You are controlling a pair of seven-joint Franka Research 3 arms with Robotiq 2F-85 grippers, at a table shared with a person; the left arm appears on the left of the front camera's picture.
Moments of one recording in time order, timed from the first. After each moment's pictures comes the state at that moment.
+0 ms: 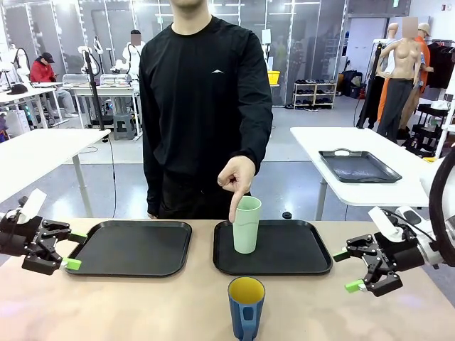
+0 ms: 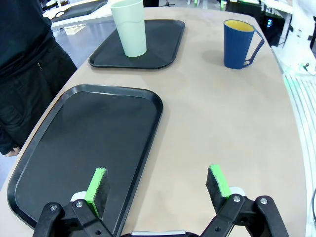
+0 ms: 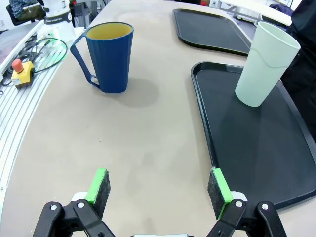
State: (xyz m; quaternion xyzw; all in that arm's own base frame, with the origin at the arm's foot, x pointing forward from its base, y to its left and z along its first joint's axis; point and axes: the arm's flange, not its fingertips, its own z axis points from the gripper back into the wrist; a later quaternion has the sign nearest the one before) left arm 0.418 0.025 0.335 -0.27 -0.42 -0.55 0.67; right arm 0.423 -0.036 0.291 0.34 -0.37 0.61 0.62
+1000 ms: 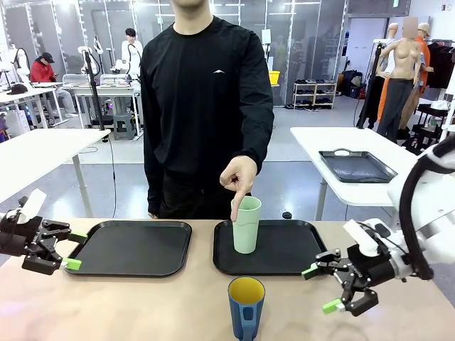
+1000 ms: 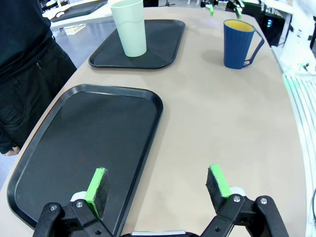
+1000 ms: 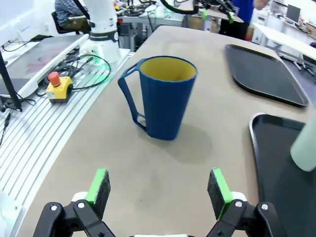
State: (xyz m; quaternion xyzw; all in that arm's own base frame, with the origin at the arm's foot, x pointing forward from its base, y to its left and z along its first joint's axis) left arm 0.418 0.025 0.335 -0.27 -0.42 -0.55 0.67; right arm 0.402 0.041 0.269 0.44 -0.35 0.64 0.52
